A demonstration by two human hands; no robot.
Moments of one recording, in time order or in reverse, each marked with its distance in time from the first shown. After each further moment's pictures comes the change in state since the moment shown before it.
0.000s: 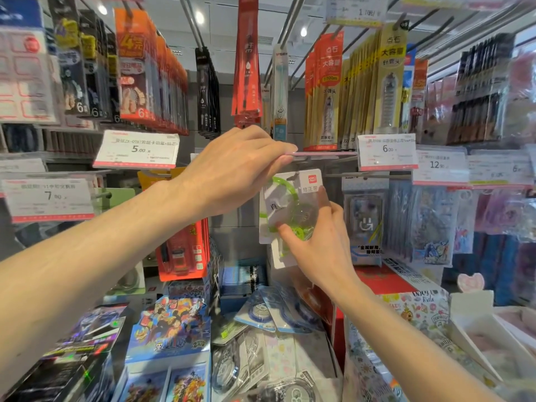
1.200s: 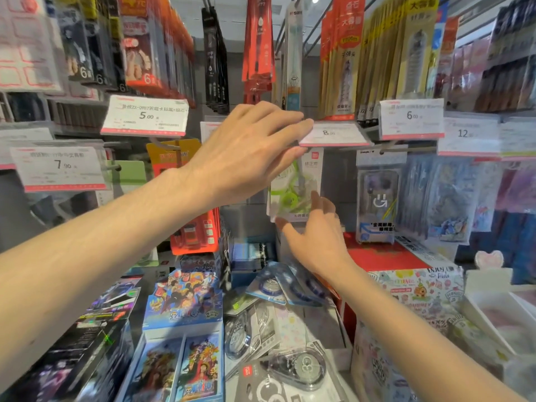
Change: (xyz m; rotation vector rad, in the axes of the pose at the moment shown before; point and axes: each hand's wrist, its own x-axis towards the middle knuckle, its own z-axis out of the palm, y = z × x) left_hand -0.017 0.006 0.012 0.139 -0.040 0.025; right_hand -0.010 0.010 0.034 -0.127 -0.235 0.108
